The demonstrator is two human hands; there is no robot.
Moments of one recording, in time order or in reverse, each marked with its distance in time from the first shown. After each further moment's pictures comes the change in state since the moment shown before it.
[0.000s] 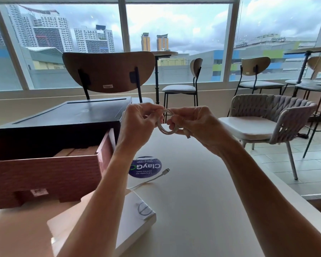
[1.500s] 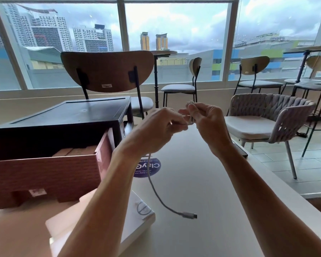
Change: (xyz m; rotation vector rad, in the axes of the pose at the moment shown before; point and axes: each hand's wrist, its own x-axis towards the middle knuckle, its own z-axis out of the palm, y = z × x) left_hand -0.012 0.041 0.009 0.421 -0.474 0.260; right_hand 0.004 0.016 -0.010 -0.173 0.368 -0.140
